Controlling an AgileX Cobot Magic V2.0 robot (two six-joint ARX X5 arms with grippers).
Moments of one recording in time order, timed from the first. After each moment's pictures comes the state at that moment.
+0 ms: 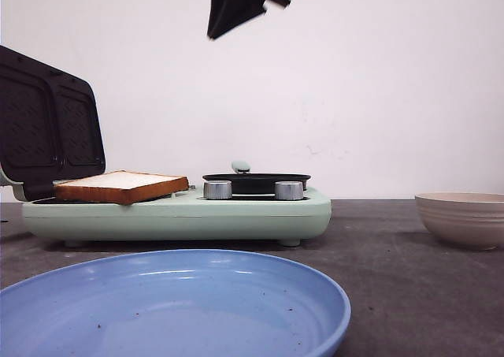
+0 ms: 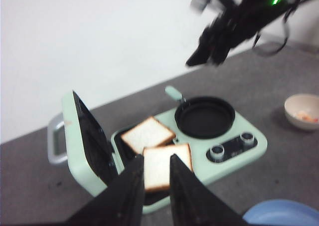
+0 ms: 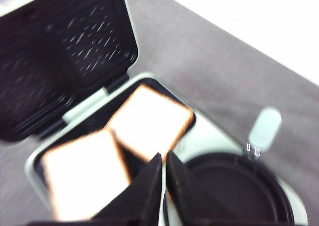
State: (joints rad) left arm -0.55 0.67 1.44 -1.05 -0.16 0.13; right arm 0.60 2.12 2.43 -0.96 -0.17 -0.06
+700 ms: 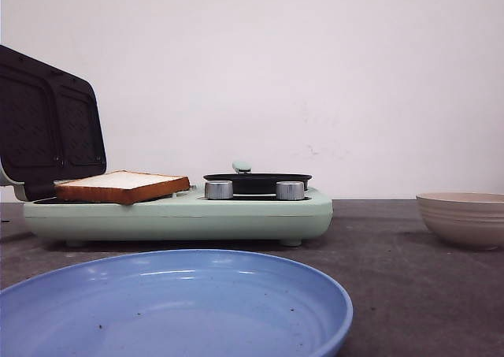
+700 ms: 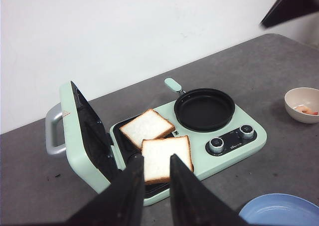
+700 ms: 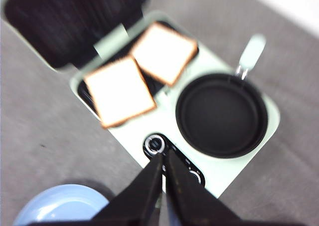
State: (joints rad) left arm -0.55 0.67 1.44 -1.06 -0.16 0.12; right arm 0.60 1.80 2.41 -1.35 -0.17 -0.06
